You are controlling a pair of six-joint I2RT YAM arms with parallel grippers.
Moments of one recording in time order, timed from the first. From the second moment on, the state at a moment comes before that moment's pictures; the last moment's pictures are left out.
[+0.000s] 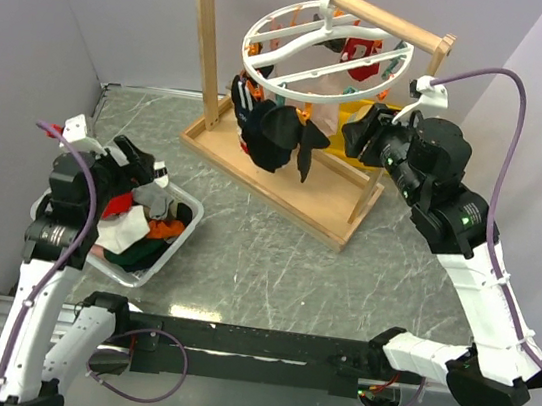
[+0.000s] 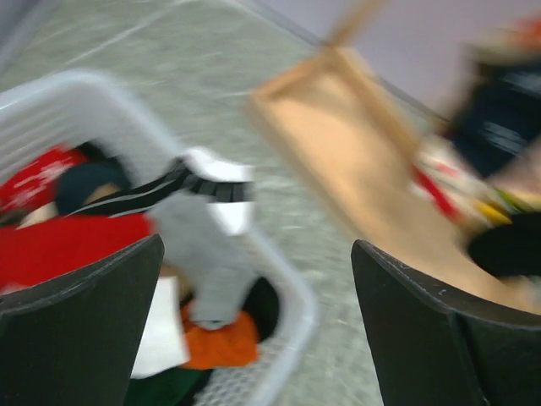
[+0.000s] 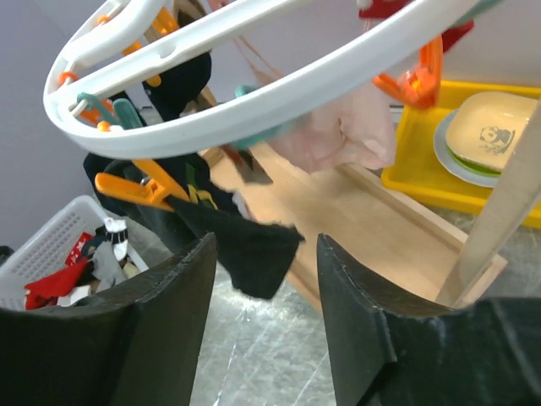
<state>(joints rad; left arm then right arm) -0.06 0.71 0.94 -0.55 -0.17 -0.53 0.56 1.18 1.65 -0.63 0.22 0.32</state>
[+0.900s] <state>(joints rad) -0.63 0.95 0.98 -0.02 0.25 -0.59 0.56 1.16 1.62 -0.63 0.08 0.34</state>
